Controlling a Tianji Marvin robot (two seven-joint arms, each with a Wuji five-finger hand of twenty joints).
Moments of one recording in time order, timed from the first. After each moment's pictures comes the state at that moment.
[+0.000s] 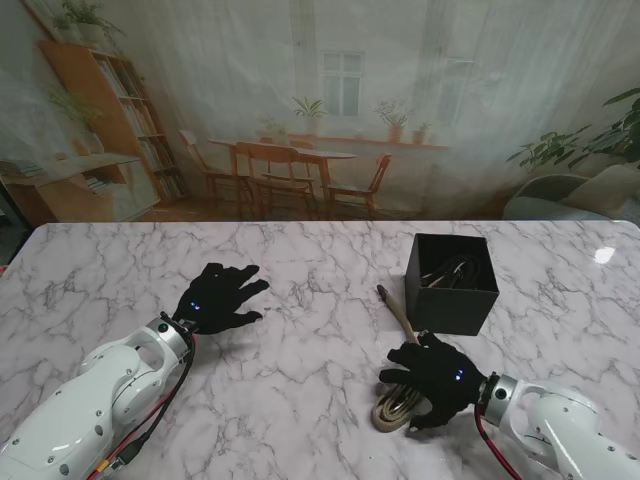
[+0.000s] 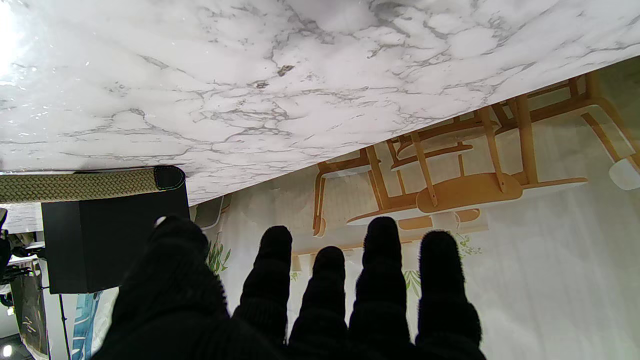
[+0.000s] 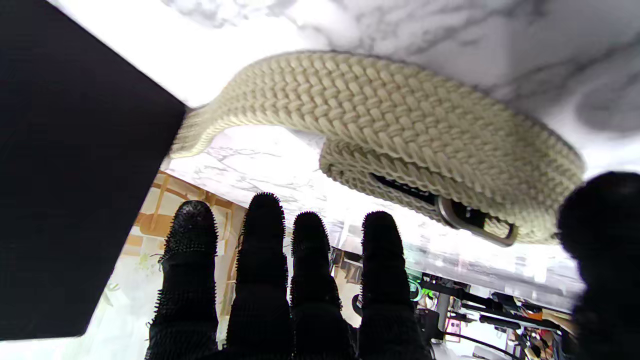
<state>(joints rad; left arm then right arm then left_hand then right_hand) 1.46 -1.01 -1.15 -1.44 1.28 -0.25 0.25 -1.68 -0.91 1.25 -1.49 -1.62 -0.54 -0.51 0.83 0.01 0.00 -0.02 0.42 0.09 0.17 0.45 0.35 0.13 0.15 0.27 0.44 0.18 0.26 0.52 0.10 0.23 0.73 0.52 0.14 -0.53 0.70 -0.11 0.32 -0.09 0.62 0.31 0.43 0.11 0.54 0.30 0.60 0.08 0.30 0.24 0.26 0.28 1.06 0.29</state>
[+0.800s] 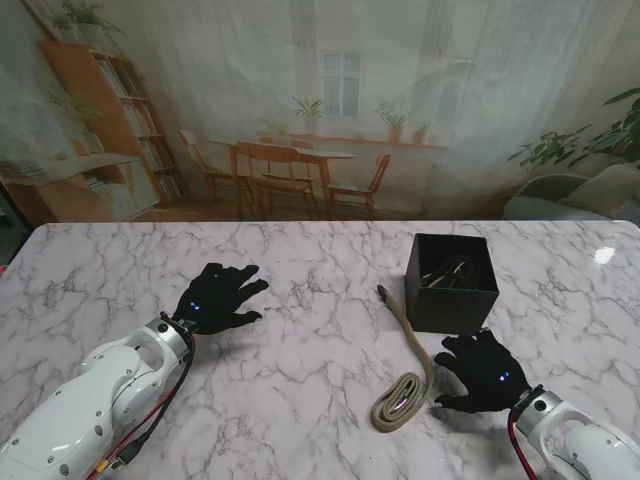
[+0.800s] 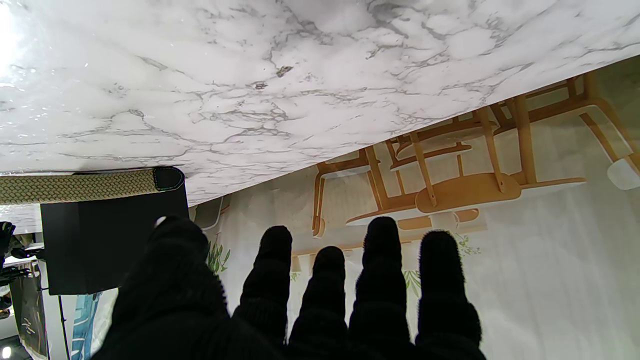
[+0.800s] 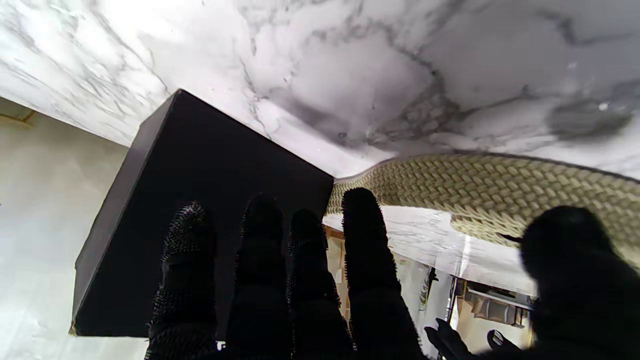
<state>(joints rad) 1.46 -1.01 -1.15 -1.44 1.28 -0.25 0.25 -1.87 -0.96 1.47 -1.55 -1.50 -0.33 -0.40 0.83 0.01 0.00 -0.02 0.42 0.09 0.17 0.45 0.35 0.13 0.15 0.27 0.44 0.18 0.26 0.52 0.10 0.23 0.73 0.52 0.23 -0.27 0.52 -0.11 0.54 0.05 0.58 0.30 0.48 0.13 0.51 0.29 0.60 0.09 0.30 0.24 0.25 0.27 1.04 0.30</state>
